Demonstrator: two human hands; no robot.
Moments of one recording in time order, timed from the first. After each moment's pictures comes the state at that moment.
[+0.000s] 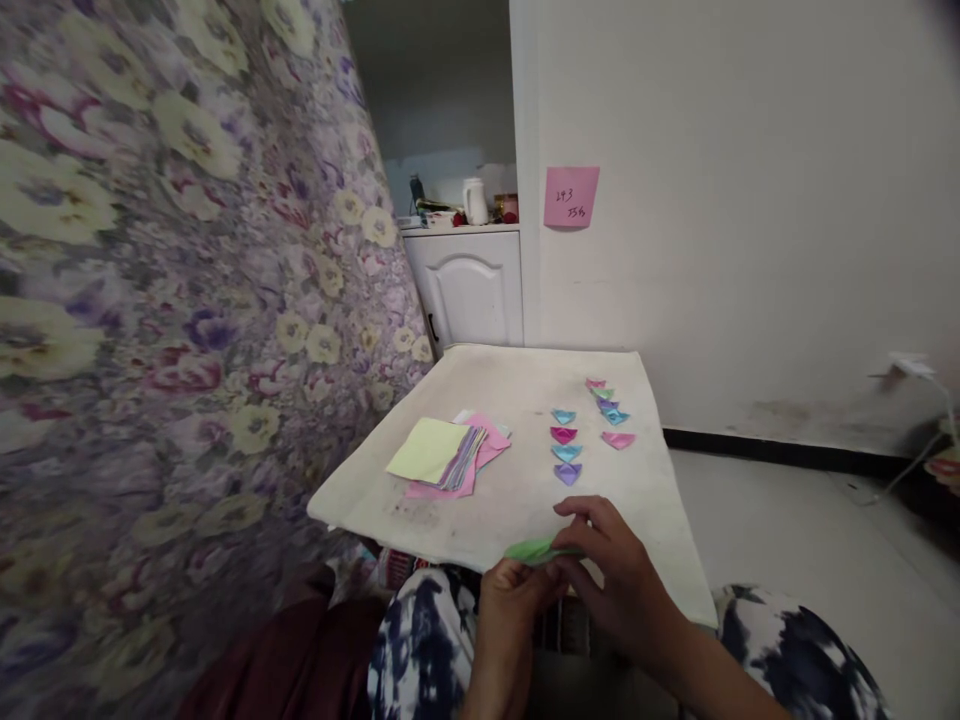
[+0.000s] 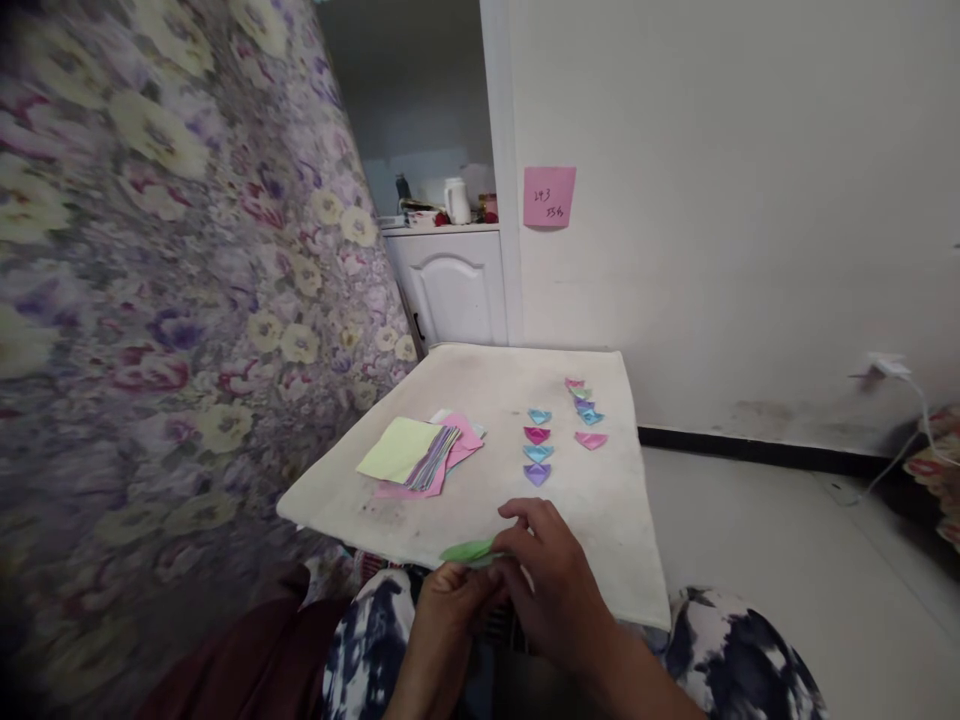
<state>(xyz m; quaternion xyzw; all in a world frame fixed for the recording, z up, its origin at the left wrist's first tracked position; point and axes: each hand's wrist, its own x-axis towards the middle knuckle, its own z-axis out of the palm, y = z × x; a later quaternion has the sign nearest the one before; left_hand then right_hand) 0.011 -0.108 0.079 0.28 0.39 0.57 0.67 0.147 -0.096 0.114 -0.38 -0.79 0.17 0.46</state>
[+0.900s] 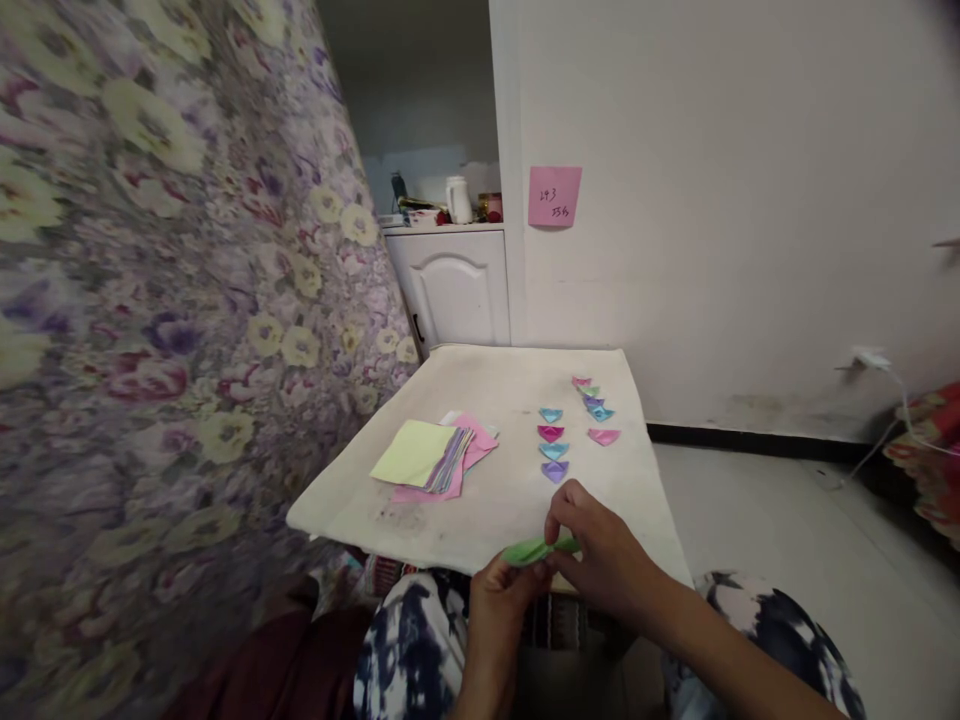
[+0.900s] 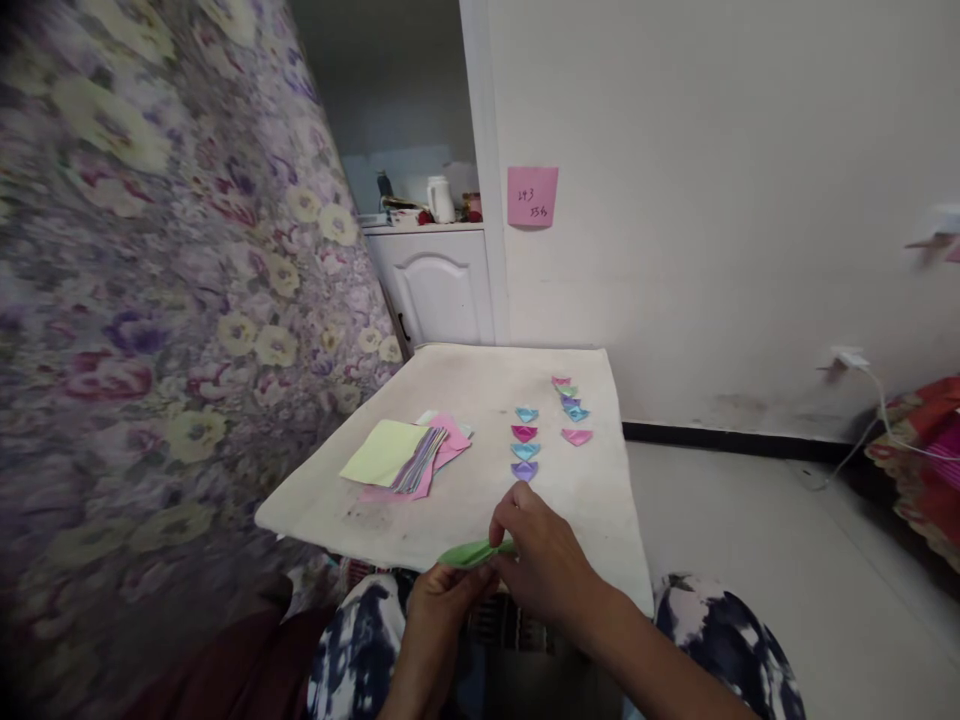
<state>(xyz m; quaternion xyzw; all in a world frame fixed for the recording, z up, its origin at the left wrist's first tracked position) 0.008 -0.101 0.064 0.32 0.45 0.56 0.62 0.153 -0.079 0.126 -0.48 -0.79 0.24 0.31</state>
